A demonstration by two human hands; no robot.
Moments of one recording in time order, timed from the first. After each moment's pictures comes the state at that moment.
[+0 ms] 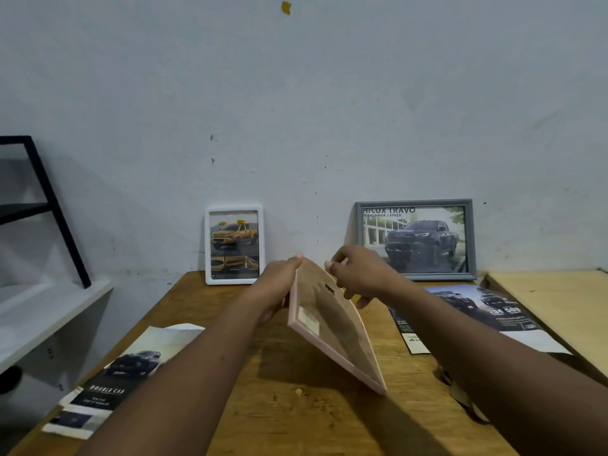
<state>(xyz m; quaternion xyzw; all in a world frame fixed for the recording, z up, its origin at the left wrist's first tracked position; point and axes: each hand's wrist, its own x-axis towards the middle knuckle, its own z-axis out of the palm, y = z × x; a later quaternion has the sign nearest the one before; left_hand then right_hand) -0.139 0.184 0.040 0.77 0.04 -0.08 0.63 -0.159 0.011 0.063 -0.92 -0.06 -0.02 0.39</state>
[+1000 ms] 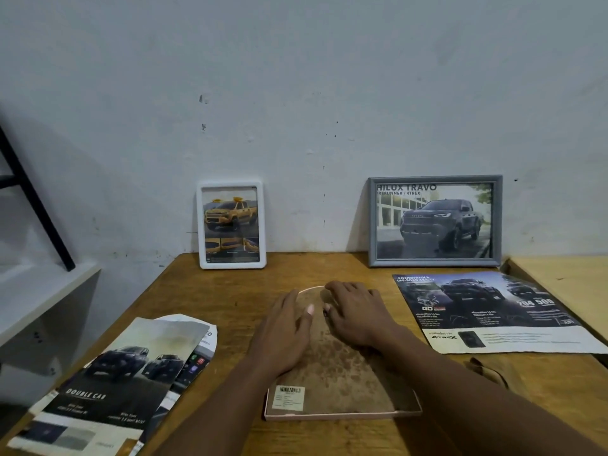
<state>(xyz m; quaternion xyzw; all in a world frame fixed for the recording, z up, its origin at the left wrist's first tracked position) -0.116 0.205 -0.102 0.94 -0.07 0.07 0.33 -0.093 0.021 -0.079 -0.98 -0.14 -0.06 0.15</state>
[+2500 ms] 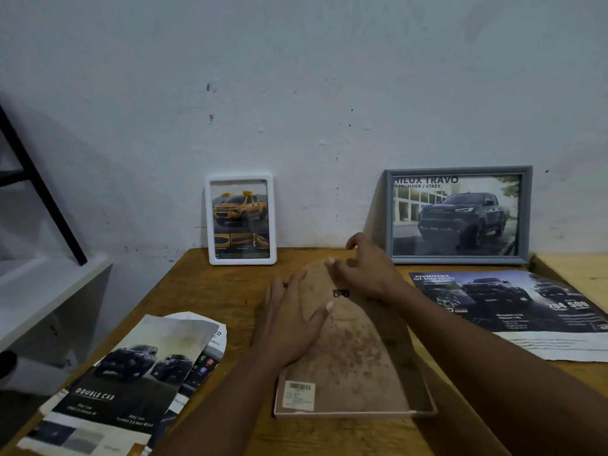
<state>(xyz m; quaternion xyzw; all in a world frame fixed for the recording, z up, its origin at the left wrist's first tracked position) -0.109 0.209 -0.083 0.93 -0.06 0.13 0.33 -0.044 0.020 -0.037 -0.94 -0.07 -0.10 0.33</state>
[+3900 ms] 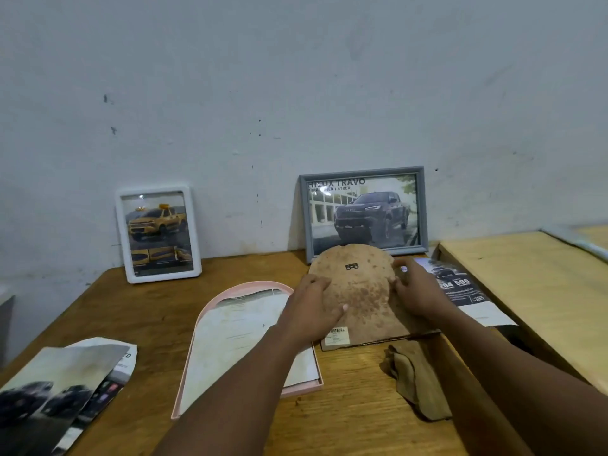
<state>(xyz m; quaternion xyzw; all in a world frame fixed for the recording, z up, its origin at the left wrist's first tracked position) -0.096 0.043 -0.075 0.93 -0.18 0.02 0.31 -0.107 -0.188 -0.072 -0.92 0.13 -0.11 0.35</state>
